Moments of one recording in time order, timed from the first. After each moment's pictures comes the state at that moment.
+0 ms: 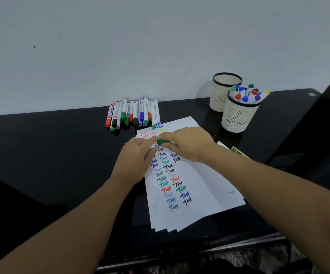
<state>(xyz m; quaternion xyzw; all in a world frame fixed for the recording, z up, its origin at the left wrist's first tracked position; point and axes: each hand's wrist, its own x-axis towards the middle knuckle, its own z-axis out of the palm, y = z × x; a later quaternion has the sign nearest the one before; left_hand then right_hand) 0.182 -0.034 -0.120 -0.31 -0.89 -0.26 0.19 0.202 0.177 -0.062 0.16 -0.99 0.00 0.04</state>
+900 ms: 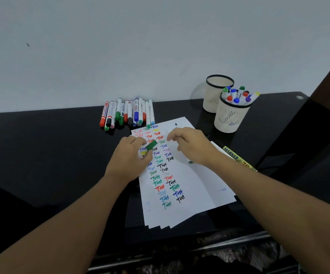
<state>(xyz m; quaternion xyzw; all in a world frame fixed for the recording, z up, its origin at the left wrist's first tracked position) 0.181 -0.033 -0.121 -0.26 -0.92 -0.26 0.14 0.235 0.189 -0.060 0.01 -0.95 0.31 0.02</state>
